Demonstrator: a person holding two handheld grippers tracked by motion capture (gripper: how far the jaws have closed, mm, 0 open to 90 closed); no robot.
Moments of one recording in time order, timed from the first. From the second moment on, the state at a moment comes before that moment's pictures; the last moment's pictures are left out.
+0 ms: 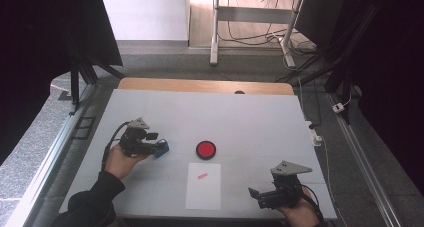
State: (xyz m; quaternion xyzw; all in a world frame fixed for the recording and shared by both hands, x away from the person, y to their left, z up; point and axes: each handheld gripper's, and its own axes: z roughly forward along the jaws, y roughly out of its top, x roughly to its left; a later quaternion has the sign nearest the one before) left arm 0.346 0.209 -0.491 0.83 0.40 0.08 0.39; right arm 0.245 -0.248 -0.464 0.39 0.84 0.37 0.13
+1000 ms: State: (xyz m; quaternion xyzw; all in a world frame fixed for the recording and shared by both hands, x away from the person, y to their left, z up) left arm 0.317 0.215 -0.464 0.82 0.39 0.05 0.42; right arm 0.244 -0.248 -0.464 0.38 0.83 0.37 0.13
